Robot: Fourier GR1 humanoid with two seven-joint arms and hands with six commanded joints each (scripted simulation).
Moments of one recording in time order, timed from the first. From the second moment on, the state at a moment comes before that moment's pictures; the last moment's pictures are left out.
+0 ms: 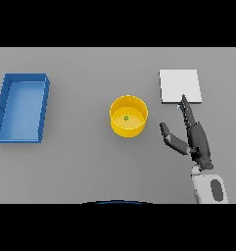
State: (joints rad) left arm -1.49 0.58 -0.55 -0.06 -0.20 0.08 0.12; right arm 0.05 -0.07 0.10 -1.67 0.19 -0.01 -0.14
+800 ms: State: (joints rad) left arm -0.86 0.69 -0.44 -0.66 0.26 0.39 0.44; right arm 0.05 -0.08 0.12 -1.66 0.22 -0.01 -0.16
